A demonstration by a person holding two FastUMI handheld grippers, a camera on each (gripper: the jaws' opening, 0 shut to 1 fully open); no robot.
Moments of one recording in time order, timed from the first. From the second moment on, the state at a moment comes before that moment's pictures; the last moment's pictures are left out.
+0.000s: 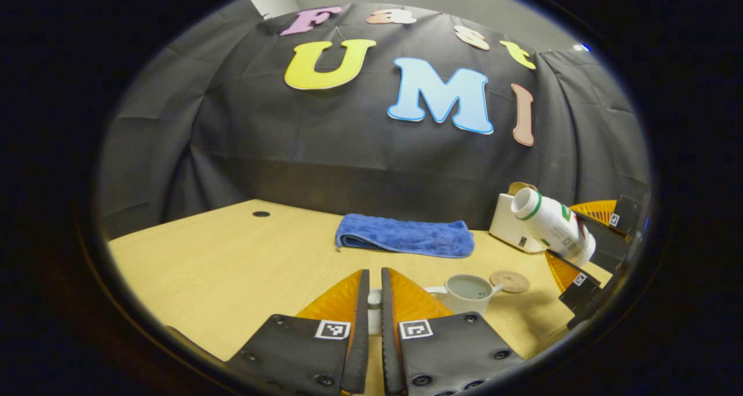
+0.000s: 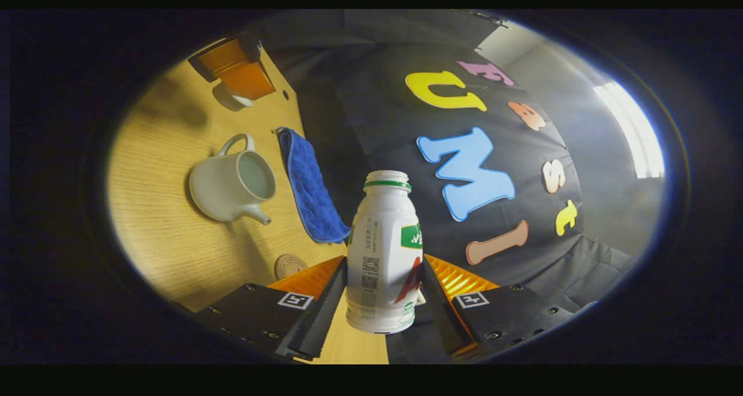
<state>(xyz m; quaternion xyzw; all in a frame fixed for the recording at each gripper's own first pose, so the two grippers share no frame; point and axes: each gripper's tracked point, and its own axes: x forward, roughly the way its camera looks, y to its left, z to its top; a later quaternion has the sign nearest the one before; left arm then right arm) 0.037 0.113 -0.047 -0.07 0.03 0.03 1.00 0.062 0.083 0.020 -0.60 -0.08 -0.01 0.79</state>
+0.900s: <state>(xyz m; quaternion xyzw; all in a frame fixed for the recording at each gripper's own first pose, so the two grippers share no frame) 0.027 0.162 -0.047 -0.06 0.02 0.08 0.99 0.059 0.107 0.023 -0.69 -0.10 0.06 0.72</state>
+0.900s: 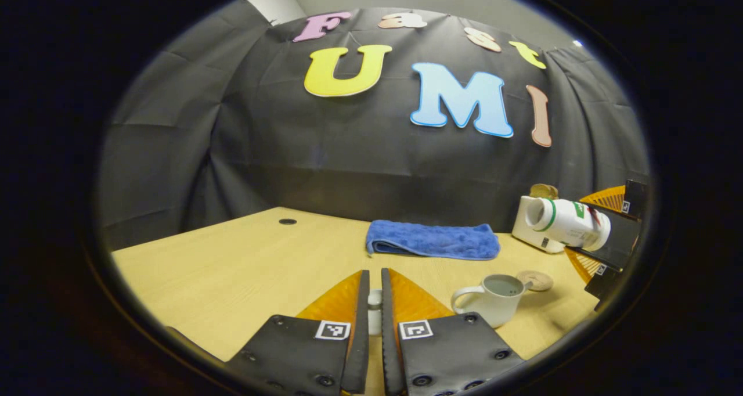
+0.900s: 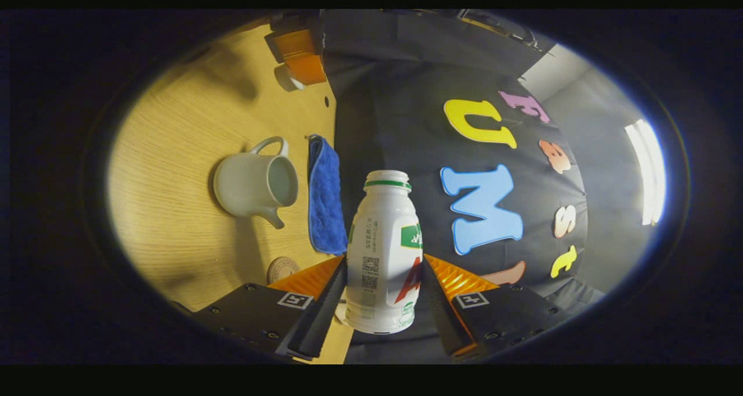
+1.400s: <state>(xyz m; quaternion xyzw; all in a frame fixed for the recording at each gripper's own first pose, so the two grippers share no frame) 0.026 0.168 -0.047 -0.07 0.01 0.08 0.99 0.061 0.110 0.017 -0.73 -0.10 0.07 0.67</state>
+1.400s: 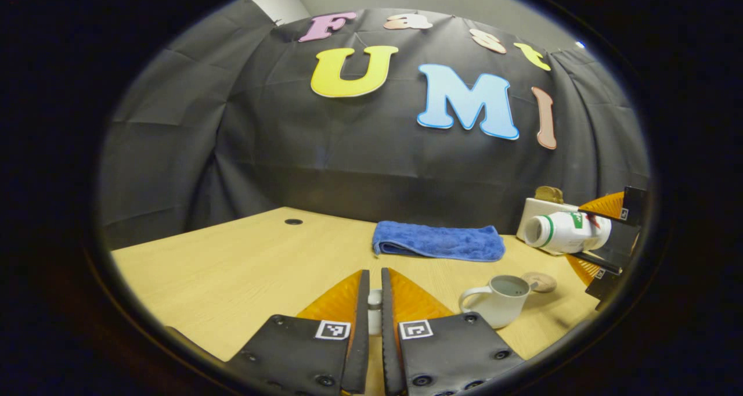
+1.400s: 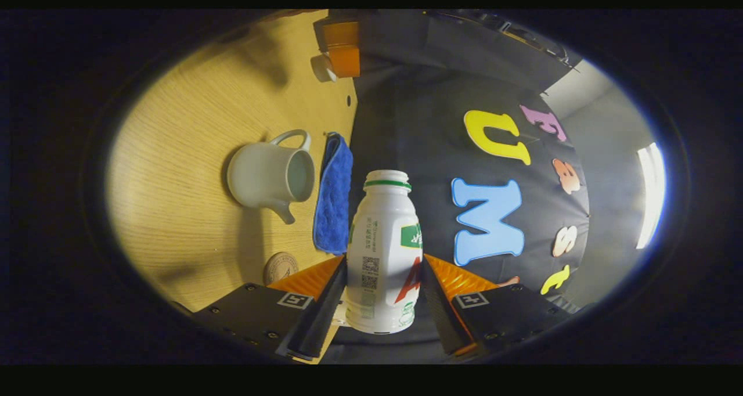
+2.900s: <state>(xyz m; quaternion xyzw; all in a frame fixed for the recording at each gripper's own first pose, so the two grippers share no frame) 0.025 0.172 -0.045 -0.07 0.01 0.08 0.99 0.059 0.110 0.015 -0.80 -0.11 0.09 0.58</state>
